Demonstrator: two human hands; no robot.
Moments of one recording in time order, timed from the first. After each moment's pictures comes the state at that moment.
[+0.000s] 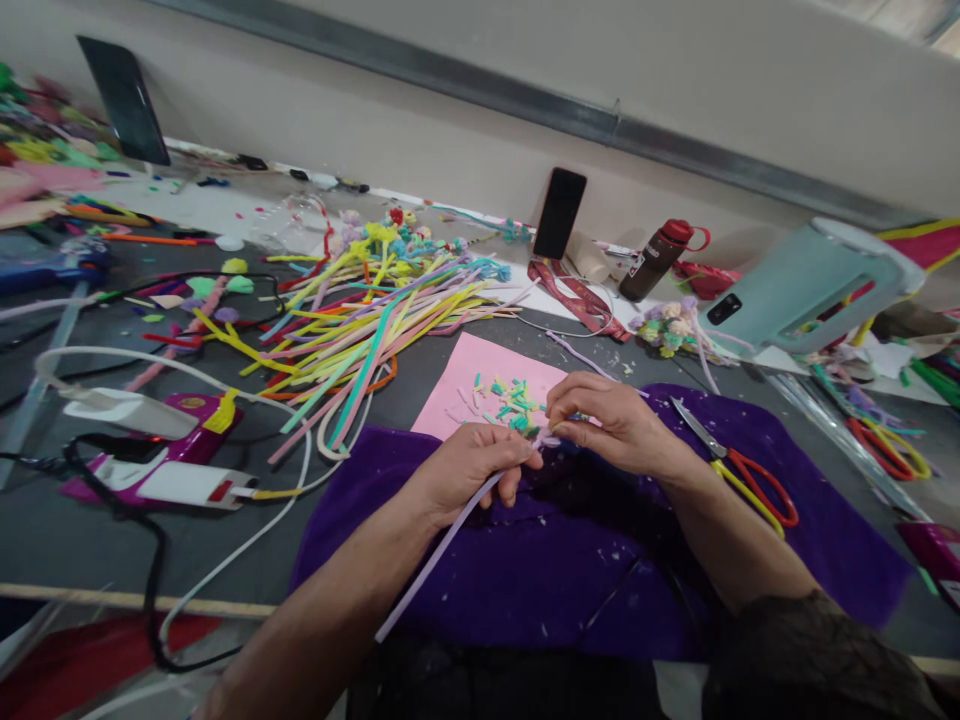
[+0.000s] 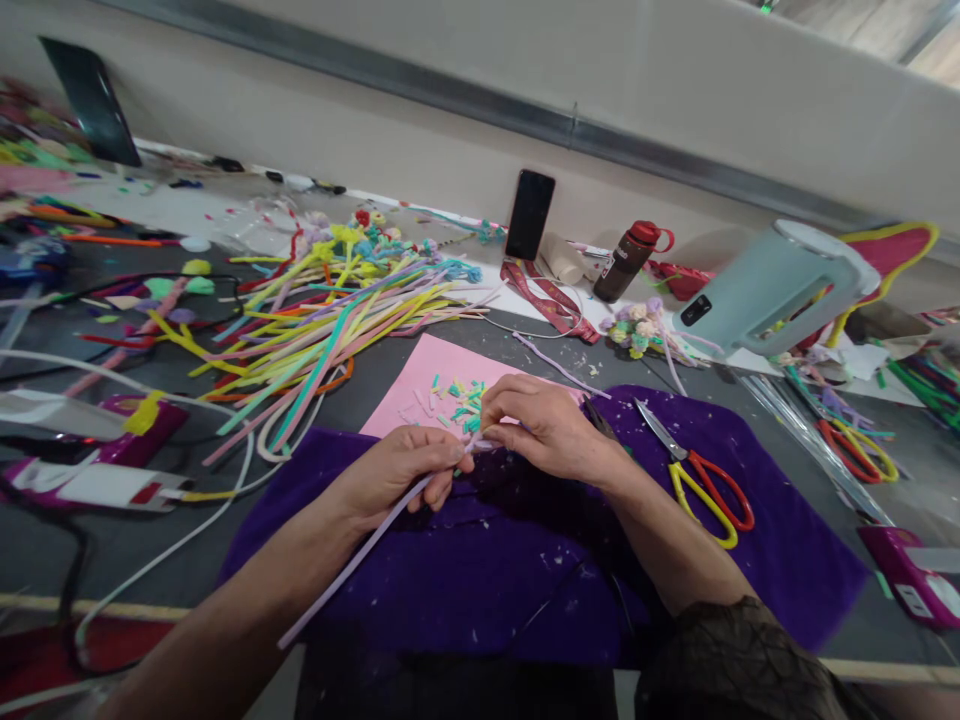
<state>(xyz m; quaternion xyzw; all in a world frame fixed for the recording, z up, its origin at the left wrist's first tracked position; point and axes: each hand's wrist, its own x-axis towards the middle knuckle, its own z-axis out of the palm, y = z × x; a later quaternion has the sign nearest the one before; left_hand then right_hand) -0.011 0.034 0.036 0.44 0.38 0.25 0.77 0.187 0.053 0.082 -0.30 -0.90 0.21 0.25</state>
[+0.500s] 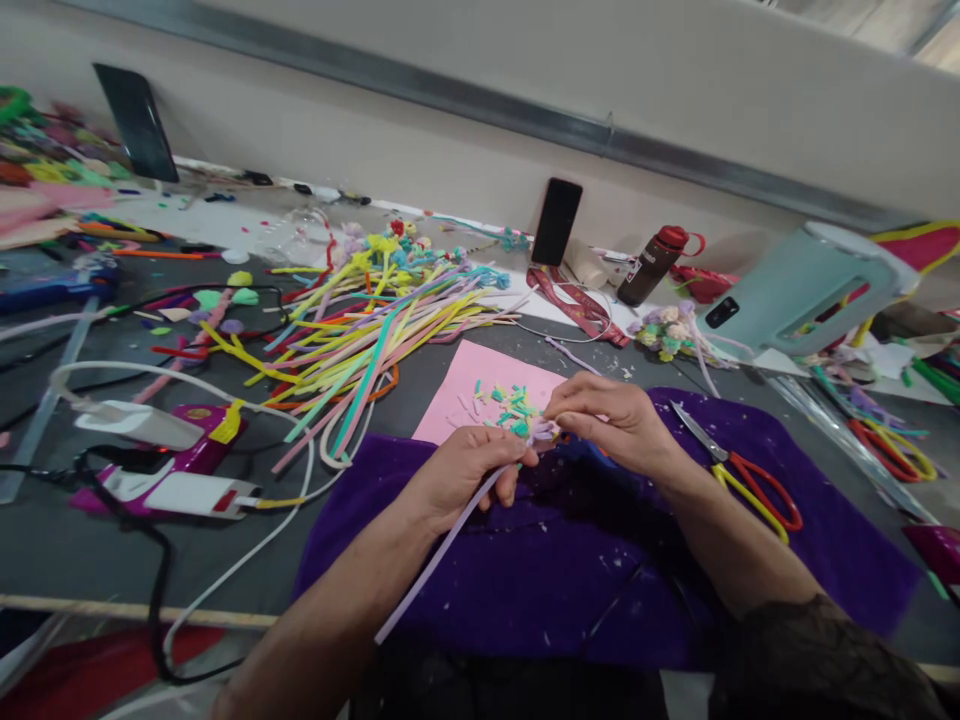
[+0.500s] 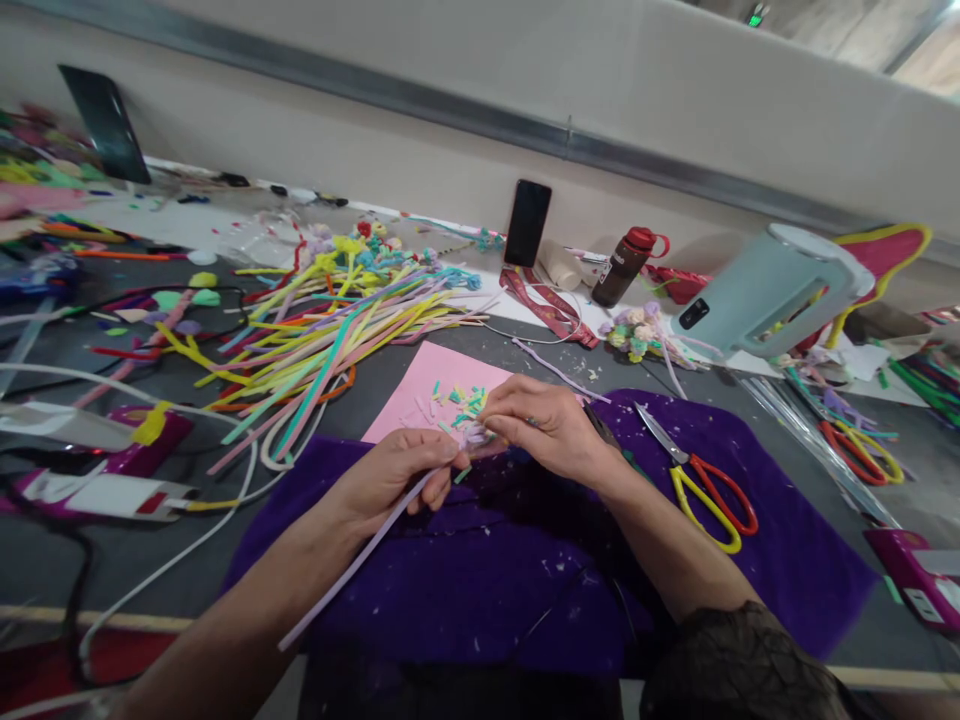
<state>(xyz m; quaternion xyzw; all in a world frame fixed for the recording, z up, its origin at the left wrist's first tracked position) -0.014 0.036 0.032 0.41 0.37 0.28 0.78 0.188 0.052 0.076 -0.33 -0.84 0.27 0.34</state>
